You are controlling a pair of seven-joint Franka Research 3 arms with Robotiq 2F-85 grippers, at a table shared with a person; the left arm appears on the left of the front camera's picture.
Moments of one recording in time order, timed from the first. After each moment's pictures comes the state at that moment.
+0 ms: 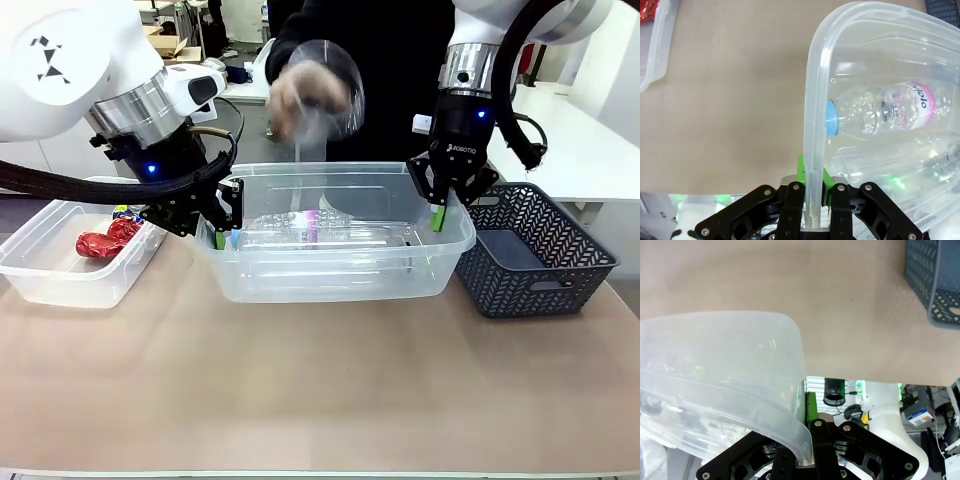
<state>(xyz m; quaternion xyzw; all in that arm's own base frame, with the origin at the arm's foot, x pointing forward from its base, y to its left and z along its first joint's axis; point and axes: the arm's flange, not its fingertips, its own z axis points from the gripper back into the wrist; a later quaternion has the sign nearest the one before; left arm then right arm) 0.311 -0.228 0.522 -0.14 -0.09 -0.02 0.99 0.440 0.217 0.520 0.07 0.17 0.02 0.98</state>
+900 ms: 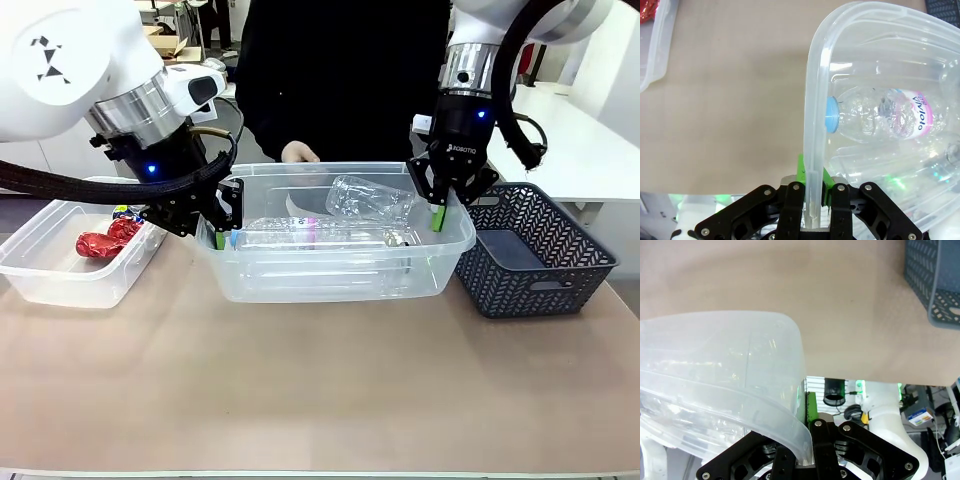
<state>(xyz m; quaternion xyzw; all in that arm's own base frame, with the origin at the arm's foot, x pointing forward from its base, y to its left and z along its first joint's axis) 0.311 -0.228 0.522 -0.14 -0.09 -0.02 0.99 0.440 0.218 0.520 0.07 0.17 0.02 0.98</state>
